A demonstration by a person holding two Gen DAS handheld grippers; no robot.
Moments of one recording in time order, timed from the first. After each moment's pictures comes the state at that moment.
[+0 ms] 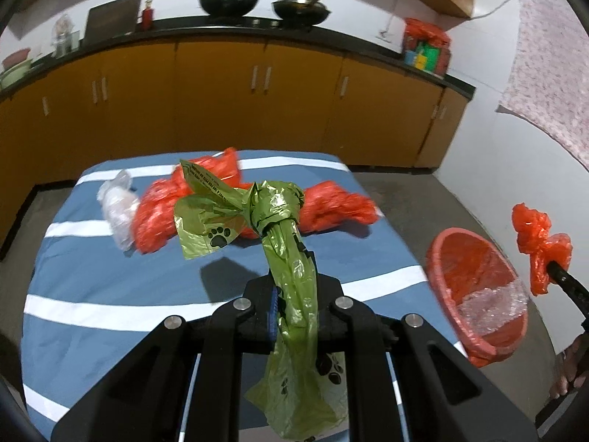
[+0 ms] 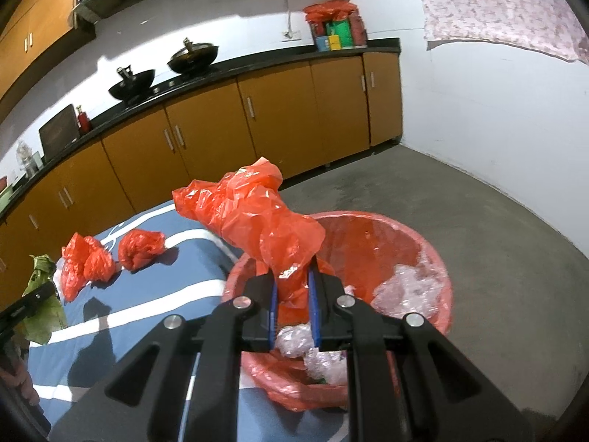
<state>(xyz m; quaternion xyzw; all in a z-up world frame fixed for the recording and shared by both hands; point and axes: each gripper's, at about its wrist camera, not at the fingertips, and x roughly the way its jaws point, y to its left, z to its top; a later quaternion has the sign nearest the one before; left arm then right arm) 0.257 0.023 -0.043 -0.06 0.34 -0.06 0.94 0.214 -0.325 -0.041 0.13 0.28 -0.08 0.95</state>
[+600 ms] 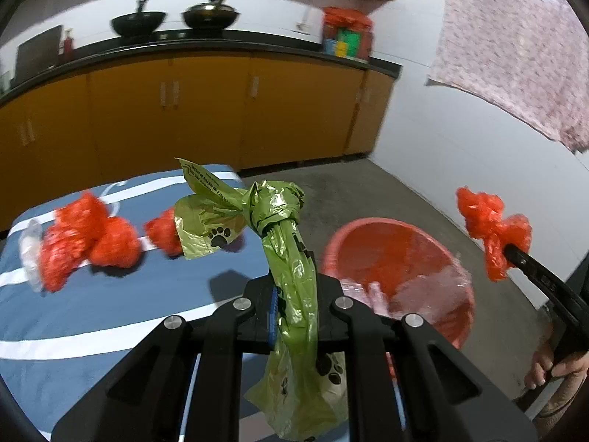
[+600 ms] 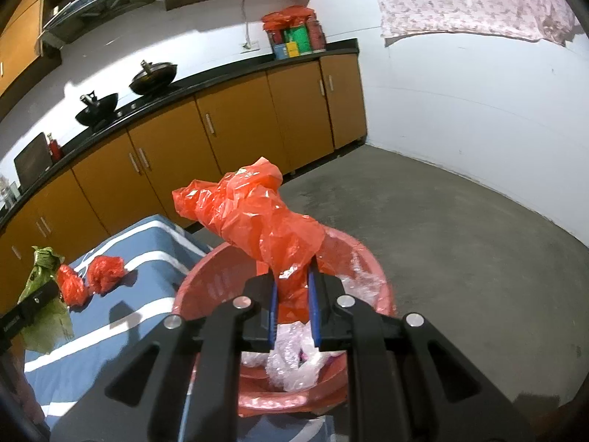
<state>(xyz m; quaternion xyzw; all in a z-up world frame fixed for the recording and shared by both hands) 0.260 -0.093 -0.030 -0.02 0.32 -0.19 0.93 0.197 -0.386 -0.044 0.16 0.27 -0.14 0.94</state>
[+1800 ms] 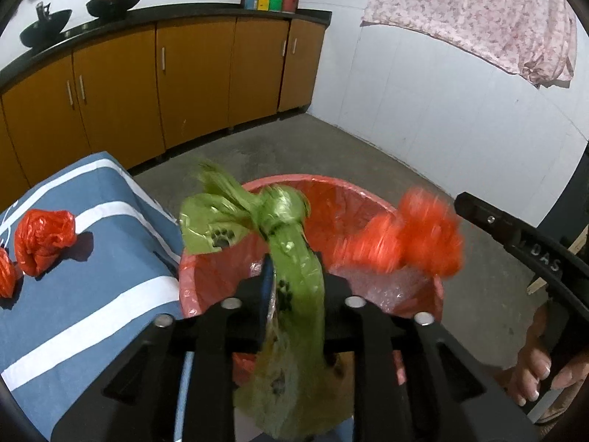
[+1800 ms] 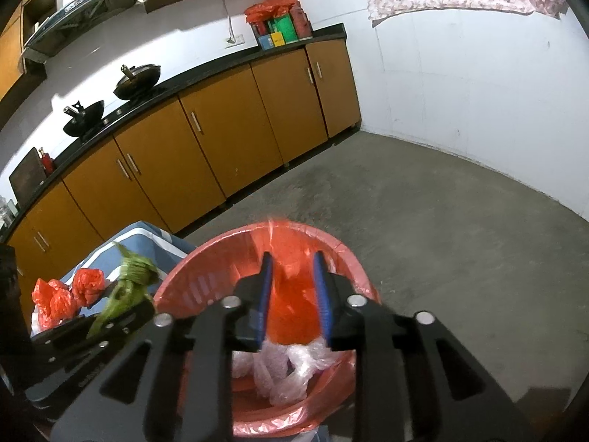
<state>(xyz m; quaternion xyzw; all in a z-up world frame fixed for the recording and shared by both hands) 0.291 -0.219 -0.079 0.05 0.37 -0.30 0.88 0.221 -0.425 -0.074 0.19 0.28 -0.14 0.93</state>
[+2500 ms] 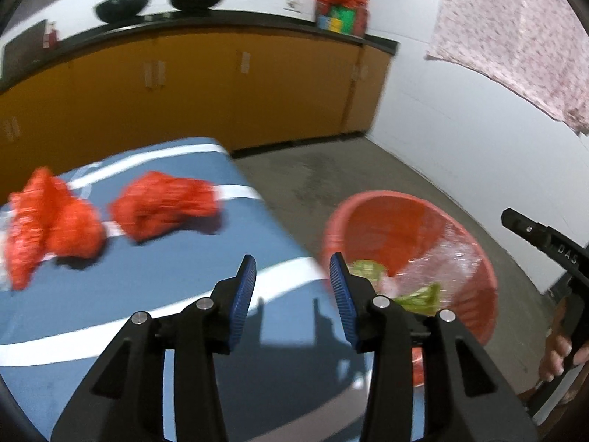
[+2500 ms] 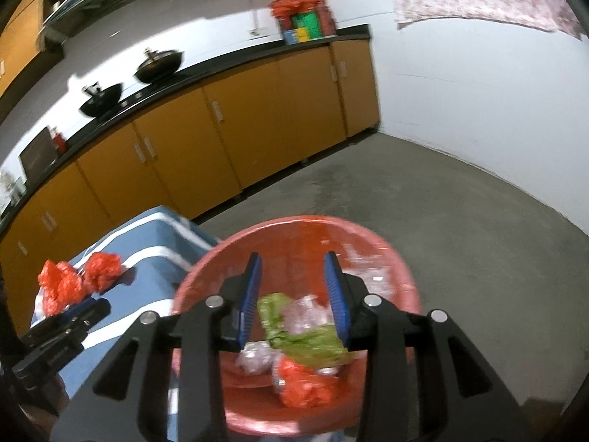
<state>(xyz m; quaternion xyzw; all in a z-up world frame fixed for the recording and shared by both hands) 0.293 -0.090 -0.073 0.00 0.35 -0.18 0.92 0.240 -0.375 -0.066 0.16 0.29 -0.10 0.94</state>
